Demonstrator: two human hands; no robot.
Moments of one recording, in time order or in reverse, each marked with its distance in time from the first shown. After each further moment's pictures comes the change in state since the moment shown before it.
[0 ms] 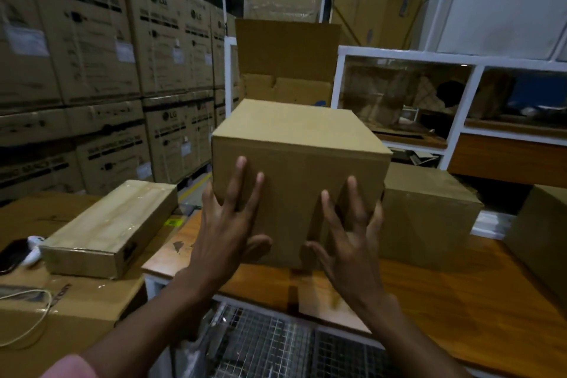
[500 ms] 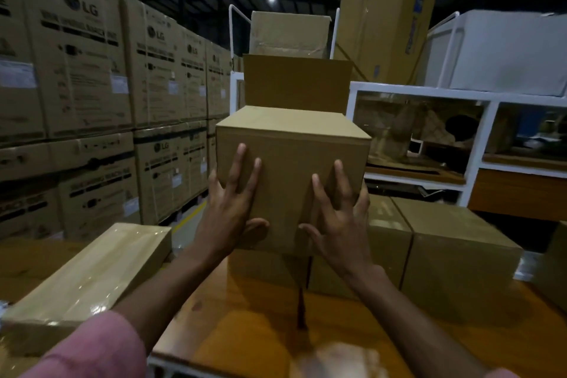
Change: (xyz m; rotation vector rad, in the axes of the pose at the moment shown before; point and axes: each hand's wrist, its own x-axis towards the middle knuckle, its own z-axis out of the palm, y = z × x) left_hand 0.110 -0.131 0.046 -0.021 0.021 -0.008; right_hand 0.137 0.001 0.103 -0.109 -0.062 0.074
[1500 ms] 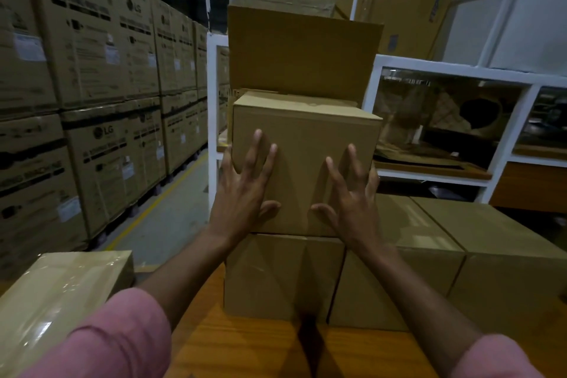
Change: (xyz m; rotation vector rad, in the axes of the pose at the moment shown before) left_hand 0.122 -0.119 0.157 0.034 0.005 0.092; right_hand 0.118 0.051 0.164 -0.106 0.003 0.098
